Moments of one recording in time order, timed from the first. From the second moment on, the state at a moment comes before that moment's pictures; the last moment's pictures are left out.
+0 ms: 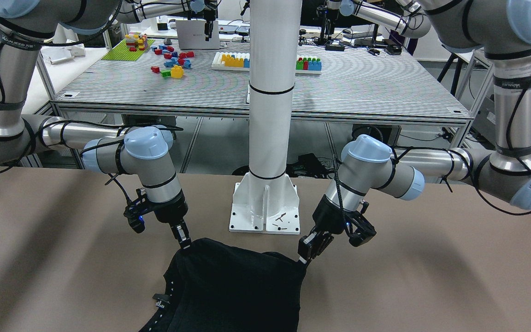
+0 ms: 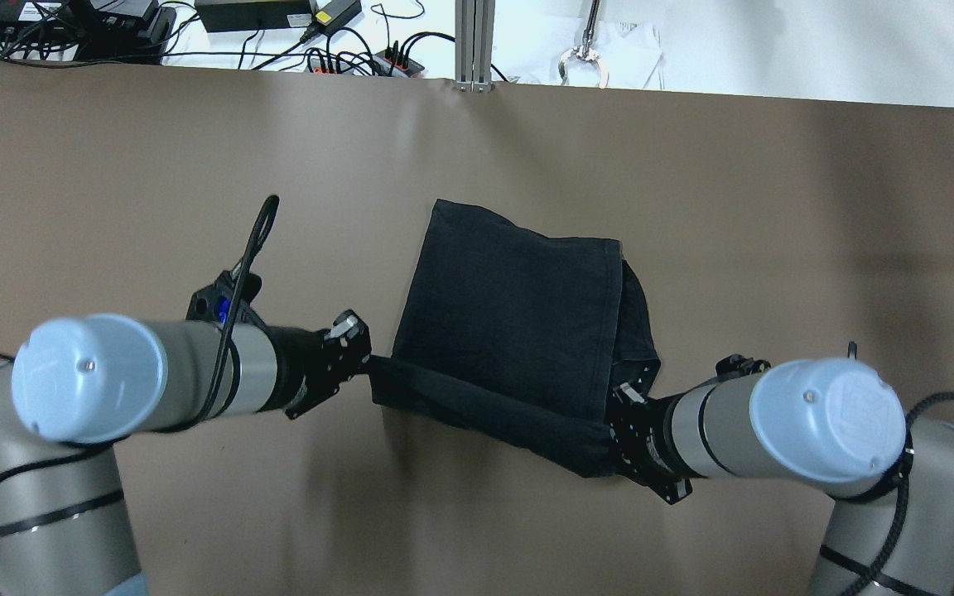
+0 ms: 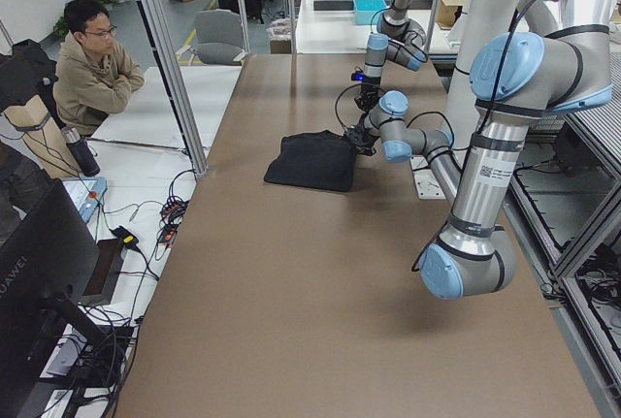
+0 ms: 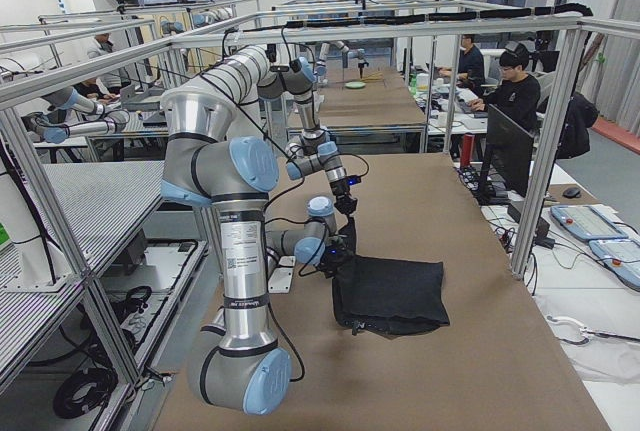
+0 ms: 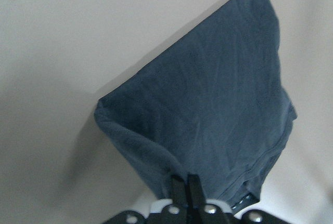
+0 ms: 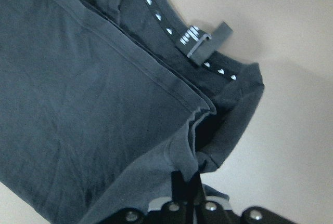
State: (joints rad) left arm -0.49 -2.01 -2.08 -1.87 -1.66 -2.13; right arm 0.50 -1.32 2.21 -1.49 1.84 2.36
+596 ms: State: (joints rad) left arm -0.71 -2.33 -1.67 -1.86 -1.73 -2.08; right arm 0.69 -1.17 1.96 -1.49 1.89 2.27
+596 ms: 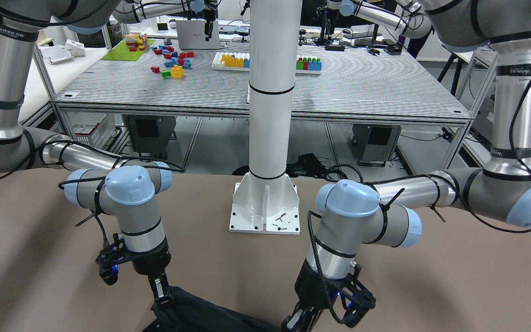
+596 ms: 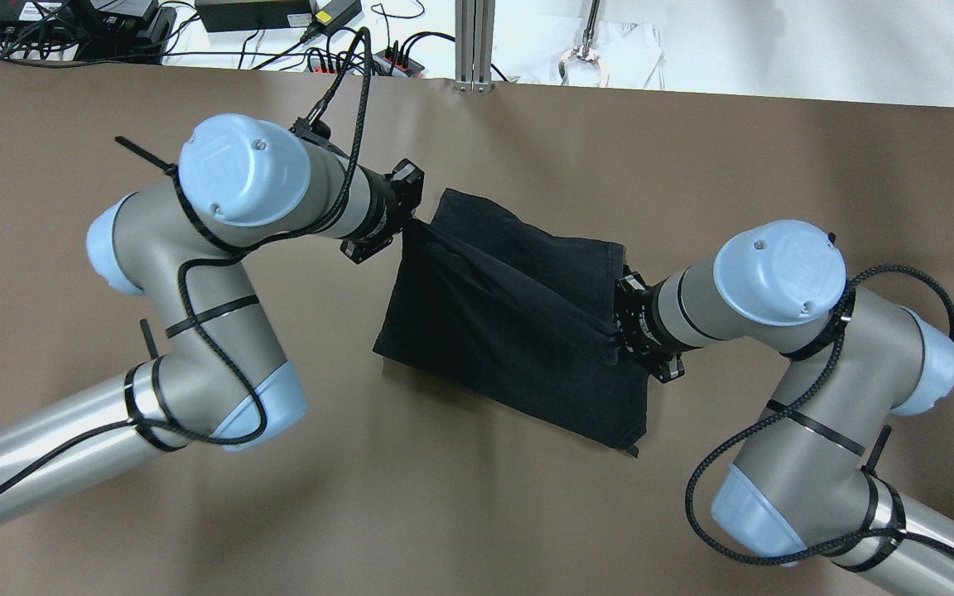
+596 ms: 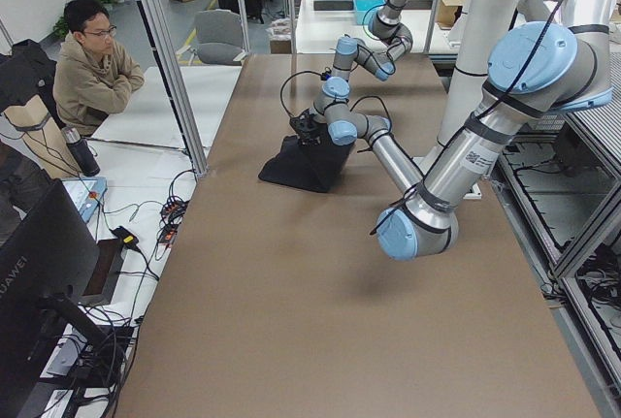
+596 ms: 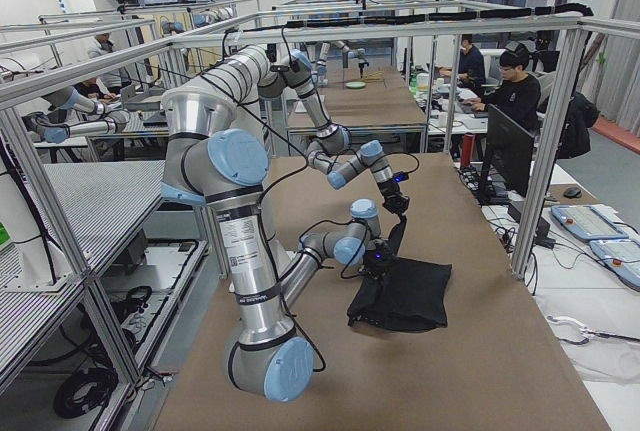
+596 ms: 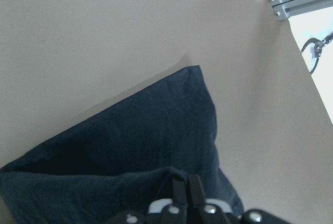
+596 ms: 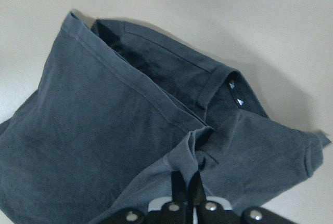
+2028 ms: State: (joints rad) left arm -0.79 -2.62 -1.01 -2.17 -1.64 -1.86; right arm 0.89 -0.89 1.42 -1.29 1.93 1.73
